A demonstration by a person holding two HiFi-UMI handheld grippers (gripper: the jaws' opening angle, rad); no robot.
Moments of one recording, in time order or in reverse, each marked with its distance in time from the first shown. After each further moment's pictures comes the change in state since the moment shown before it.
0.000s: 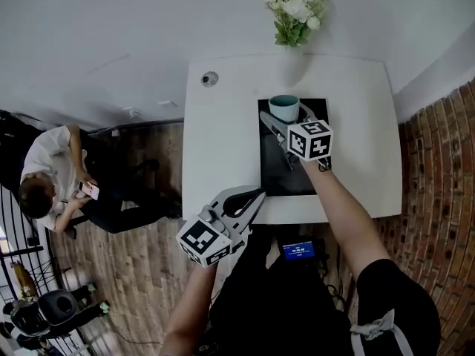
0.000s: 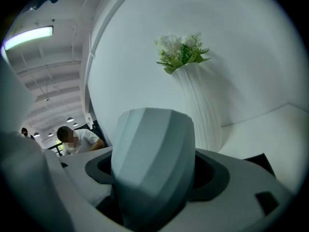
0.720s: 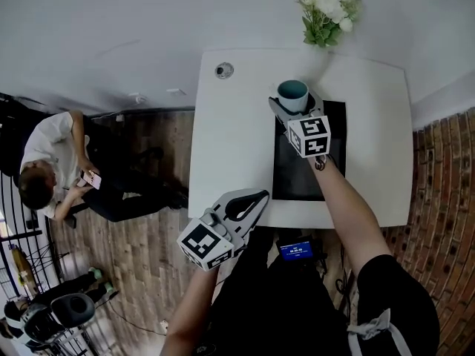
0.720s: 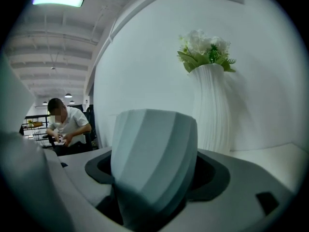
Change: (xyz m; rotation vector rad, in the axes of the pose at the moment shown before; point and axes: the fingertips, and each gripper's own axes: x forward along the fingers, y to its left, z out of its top) left arm -0.017 0.029 -0.008 -0.063 -0.004 0.046; right arm 0.054 -0.009 0.007 -0.298 -0.061 -0.110
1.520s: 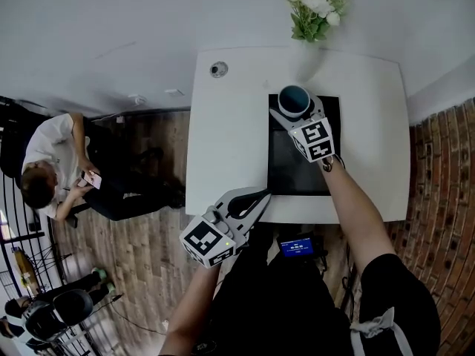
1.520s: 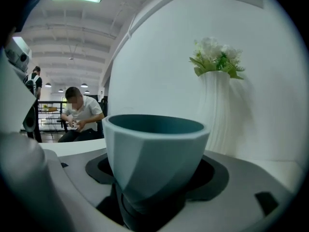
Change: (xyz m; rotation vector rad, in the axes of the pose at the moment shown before) left arm 0.013 -0.021 -0.006 0.002 0.007 -0.023; right arm -0.030 0.006 -0.019 -0.175 0.035 0.128
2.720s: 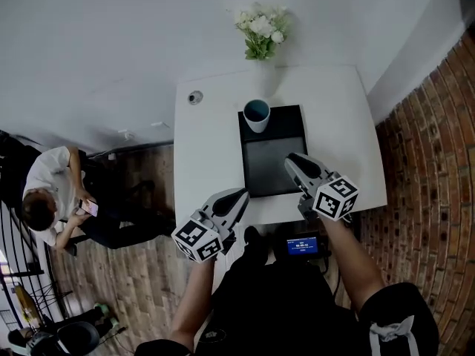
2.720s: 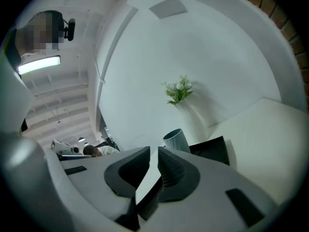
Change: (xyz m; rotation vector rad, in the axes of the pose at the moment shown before) left arm -0.001 -0.018 -0.003 -0.028 -0.069 -0.011; right arm -0.219 0.051 0.031 0.613 -0.173 0.075
